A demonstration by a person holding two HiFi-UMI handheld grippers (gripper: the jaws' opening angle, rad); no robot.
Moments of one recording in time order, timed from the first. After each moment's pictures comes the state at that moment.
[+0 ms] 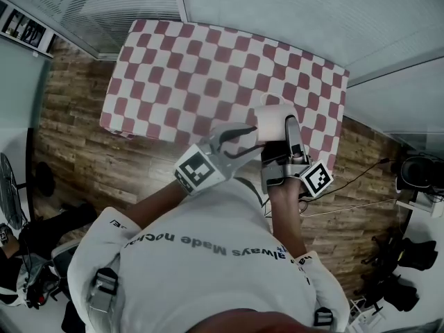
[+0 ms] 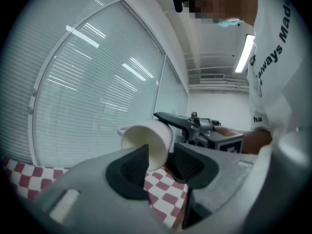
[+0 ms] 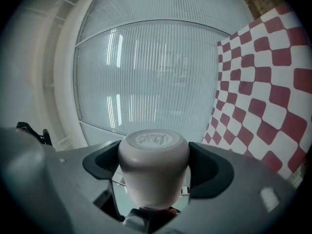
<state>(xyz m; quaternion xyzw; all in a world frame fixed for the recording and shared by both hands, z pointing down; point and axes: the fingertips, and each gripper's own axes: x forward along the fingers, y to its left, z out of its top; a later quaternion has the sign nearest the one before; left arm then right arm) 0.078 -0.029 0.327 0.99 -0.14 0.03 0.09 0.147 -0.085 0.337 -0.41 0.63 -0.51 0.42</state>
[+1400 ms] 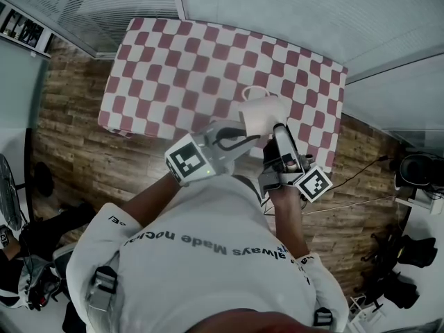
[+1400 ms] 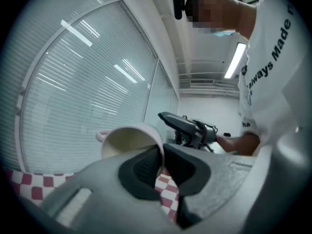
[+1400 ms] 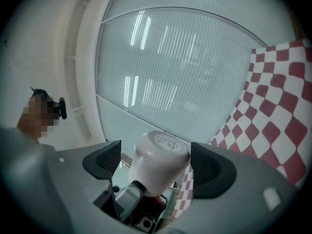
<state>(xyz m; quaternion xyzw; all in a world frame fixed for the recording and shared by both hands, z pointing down) 0.072 -0.024 0.312 0.99 -0.07 0.01 0.07 0.122 -0.067 0.311 -0.38 0.75 -0.42 0.33</state>
